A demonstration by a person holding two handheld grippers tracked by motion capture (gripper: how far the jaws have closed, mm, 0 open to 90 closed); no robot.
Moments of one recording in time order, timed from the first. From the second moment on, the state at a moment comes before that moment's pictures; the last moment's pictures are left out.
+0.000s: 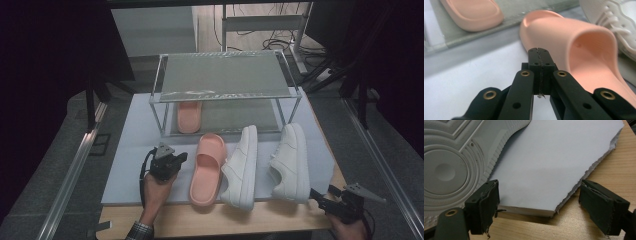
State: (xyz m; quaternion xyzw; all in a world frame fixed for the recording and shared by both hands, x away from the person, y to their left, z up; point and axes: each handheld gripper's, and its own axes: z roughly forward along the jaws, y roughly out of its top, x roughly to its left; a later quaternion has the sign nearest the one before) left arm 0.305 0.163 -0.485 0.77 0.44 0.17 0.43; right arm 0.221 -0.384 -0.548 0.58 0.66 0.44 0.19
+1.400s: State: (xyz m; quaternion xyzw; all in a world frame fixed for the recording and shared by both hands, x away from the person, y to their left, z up) left arm 0.307 0.135 -0.498 0.78 0.42 0.15 0.43; right arm 0.221 -0.384 -0.548 0.58 0.66 0.44 0.19
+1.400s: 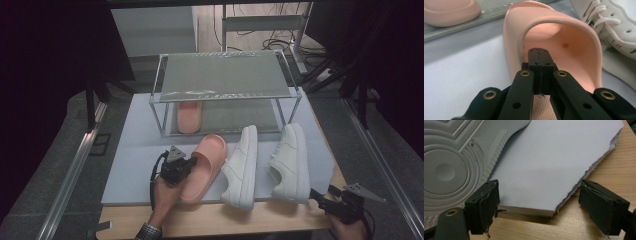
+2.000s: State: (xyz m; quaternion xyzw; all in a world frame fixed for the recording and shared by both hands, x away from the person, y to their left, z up) left arm 0.307 0.152 -0.484 0.77 0.43 0.18 0.43; right arm 0.221 -0.384 -0.548 0.58 0.66 0.44 0.19
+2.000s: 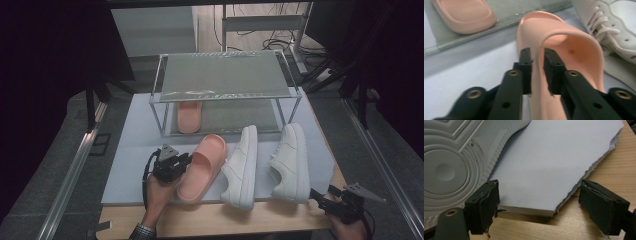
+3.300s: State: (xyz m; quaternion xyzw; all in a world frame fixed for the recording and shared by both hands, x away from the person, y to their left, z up) left arm 0.332 0.136 -0.476 0.78 0.45 0.18 0.40; right arm 0.221 -0.385 -0.548 0.58 0.66 0.44 0.19
